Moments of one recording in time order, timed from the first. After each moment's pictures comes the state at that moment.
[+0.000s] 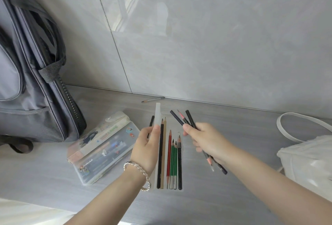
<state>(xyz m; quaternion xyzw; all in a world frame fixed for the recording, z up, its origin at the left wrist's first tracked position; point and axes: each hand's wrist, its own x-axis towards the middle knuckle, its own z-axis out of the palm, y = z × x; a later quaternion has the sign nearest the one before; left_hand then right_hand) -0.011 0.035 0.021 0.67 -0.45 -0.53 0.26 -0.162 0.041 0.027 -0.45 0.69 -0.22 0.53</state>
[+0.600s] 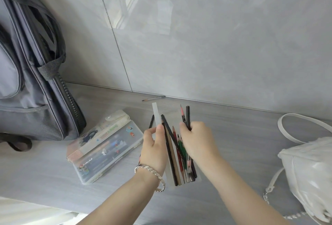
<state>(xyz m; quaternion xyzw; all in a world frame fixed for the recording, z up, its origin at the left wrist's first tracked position) -0.031 0.040 0.023 0.69 -0.34 -0.57 0.31 -0.131 0.035 0.012 -0.45 0.79 -0.23 0.35</state>
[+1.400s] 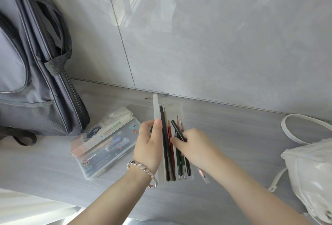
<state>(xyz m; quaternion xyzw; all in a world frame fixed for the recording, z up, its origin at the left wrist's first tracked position) -0.014 0.039 0.034 0.66 -0.40 -0.54 0.34 -0.128 0.048 0.022 -0.55 0.72 -0.11 0.42</state>
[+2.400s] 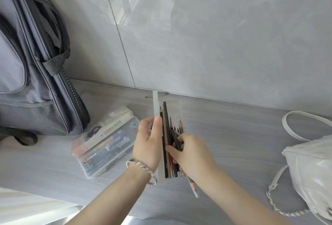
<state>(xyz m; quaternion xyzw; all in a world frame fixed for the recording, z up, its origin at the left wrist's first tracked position) -0.012 0.038 0.038 0.67 -0.42 -0.51 0.33 -0.112 0.066 0.015 -0.52 0.73 -0.18 0.41</state>
